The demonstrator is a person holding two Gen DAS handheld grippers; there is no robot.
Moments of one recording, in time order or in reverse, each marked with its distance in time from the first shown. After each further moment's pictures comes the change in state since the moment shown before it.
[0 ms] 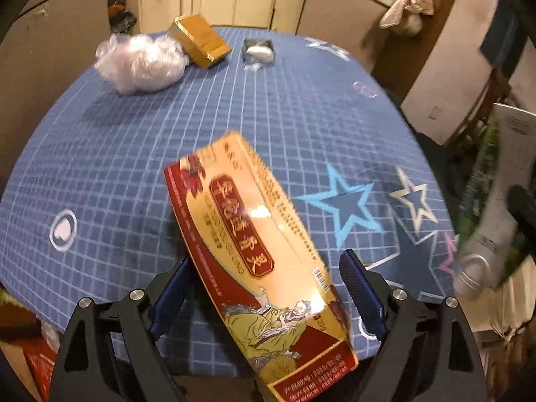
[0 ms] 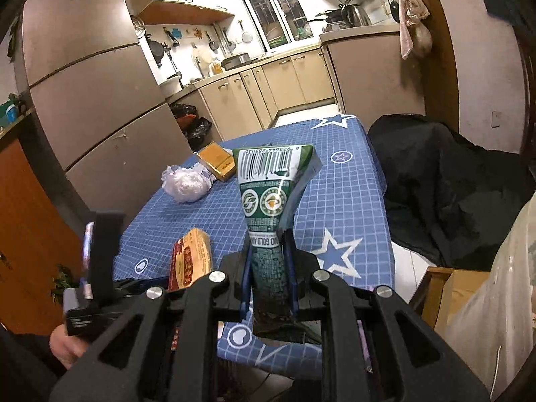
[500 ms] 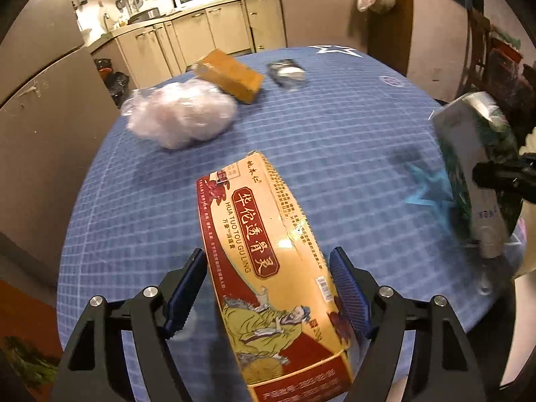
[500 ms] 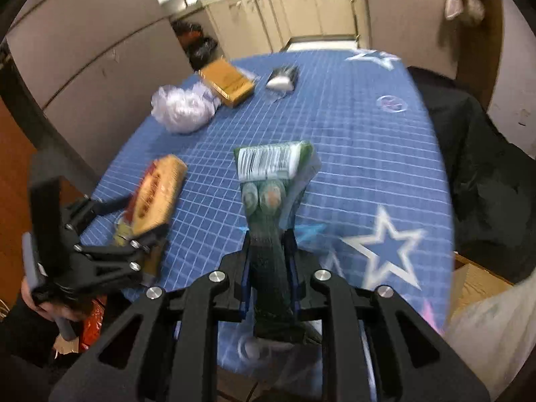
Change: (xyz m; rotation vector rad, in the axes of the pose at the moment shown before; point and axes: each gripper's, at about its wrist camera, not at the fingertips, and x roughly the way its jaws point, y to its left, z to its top) left arm -0.002 0.071 0.025 0.289 -0.076 0.142; right arm 0.111 0.037 0.020 -0.106 0.370 -0.021
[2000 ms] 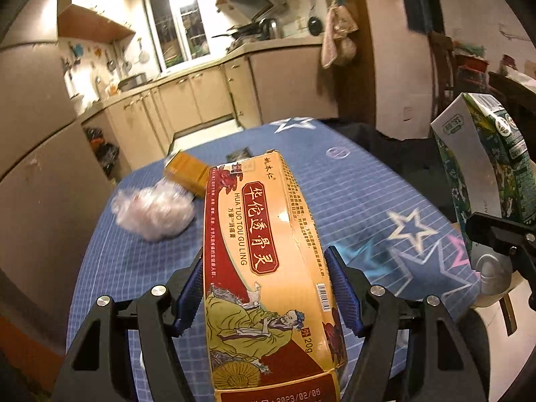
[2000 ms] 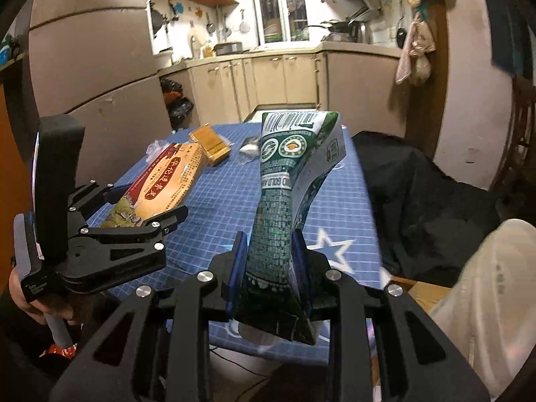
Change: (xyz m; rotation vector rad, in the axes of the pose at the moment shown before) left arm -0.082 -0.075 0.028 0.102 -0.292 -0.037; right arm -0.099 0.016 -0.061 -0.014 -0.342 -0.212
